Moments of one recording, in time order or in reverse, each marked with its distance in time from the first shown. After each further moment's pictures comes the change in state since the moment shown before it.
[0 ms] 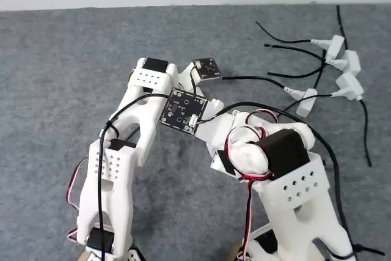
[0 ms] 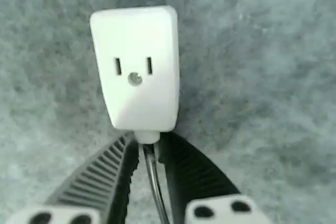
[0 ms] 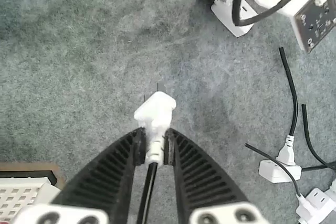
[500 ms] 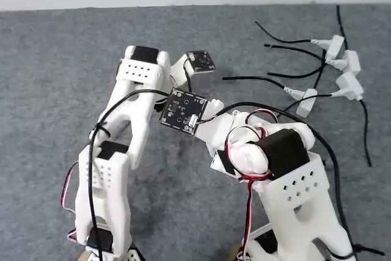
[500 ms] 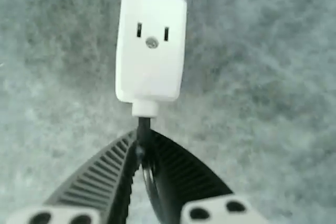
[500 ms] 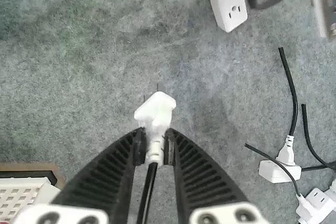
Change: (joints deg) left arm -0.6 -10.9 0.2 12.2 -1.8; right arm 0.0 0.0 0.0 0.0 0.0
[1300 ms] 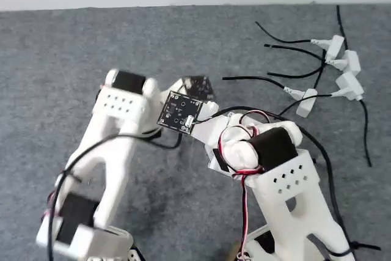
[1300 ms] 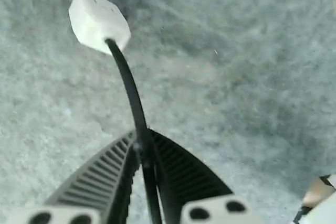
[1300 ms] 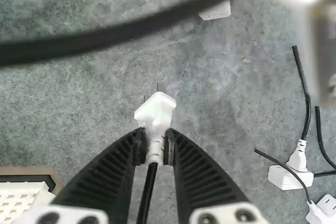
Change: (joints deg) left arm 3.0 -42.3 43.2 -1.9 -1.9; right arm 0.0 0.0 7.4 -5.3 0.0
